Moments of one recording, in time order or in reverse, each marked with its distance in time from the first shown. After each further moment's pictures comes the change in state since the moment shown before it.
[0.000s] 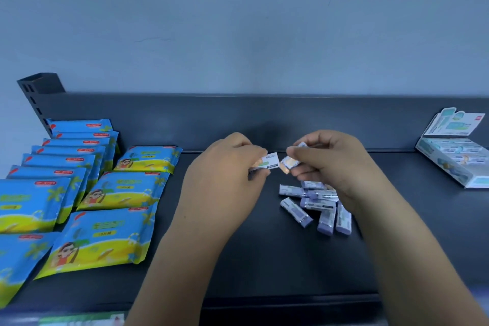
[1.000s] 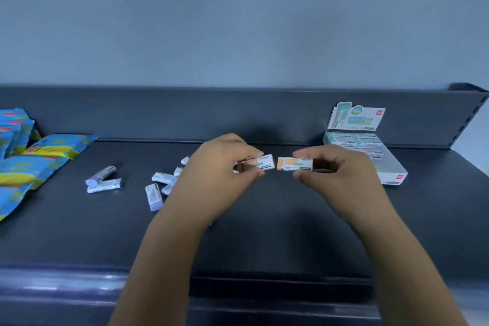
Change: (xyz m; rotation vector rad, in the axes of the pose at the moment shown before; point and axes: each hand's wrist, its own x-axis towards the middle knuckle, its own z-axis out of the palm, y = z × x) left_hand 0.032 0.204 0.121 -0.268 -0.186 -0.103; right_hand -0.005 0.061 -0.260 -0.211 0.048 -0.209
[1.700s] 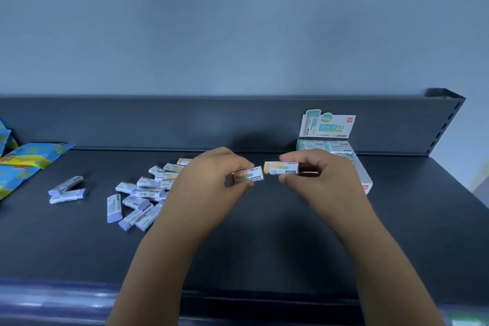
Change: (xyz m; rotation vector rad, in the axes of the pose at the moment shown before) left_hand 0.015 0.036 0.051 0.109 0.052 0.012; right_hand 0.022 0.022 -0.050 0.026 -0.041 0.015
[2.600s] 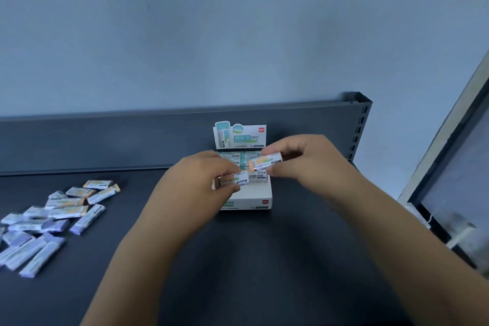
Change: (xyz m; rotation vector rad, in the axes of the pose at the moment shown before) left_hand 0.068 0.106 0.108 0.154 -0.092 0.030; right_hand 0.075 0.046 -0.164 0.028 -0.216 0.066
